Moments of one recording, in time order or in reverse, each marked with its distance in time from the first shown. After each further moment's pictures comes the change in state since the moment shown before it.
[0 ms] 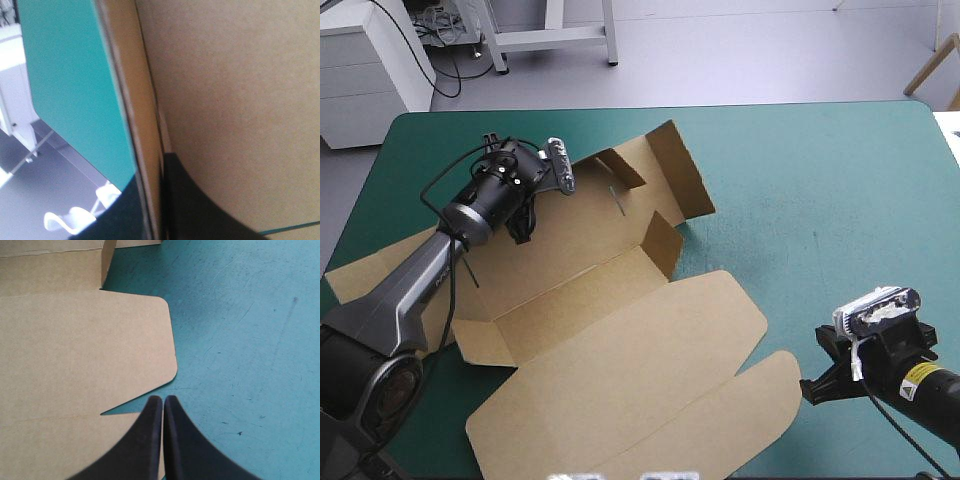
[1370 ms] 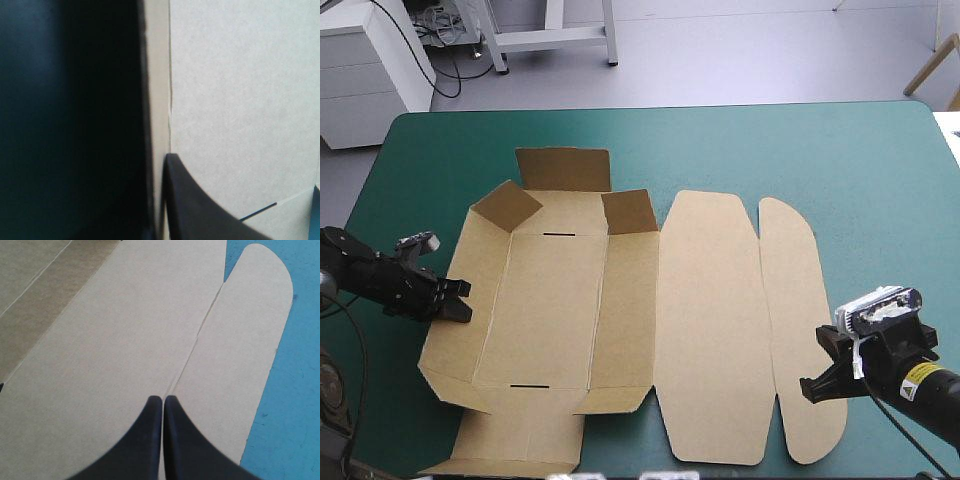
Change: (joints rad) left arm 0.856 -0.142 0.575 -1.129 0.073 0.059; right arm 0.000 0.000 -0.001 -0.001 0.000 0.022
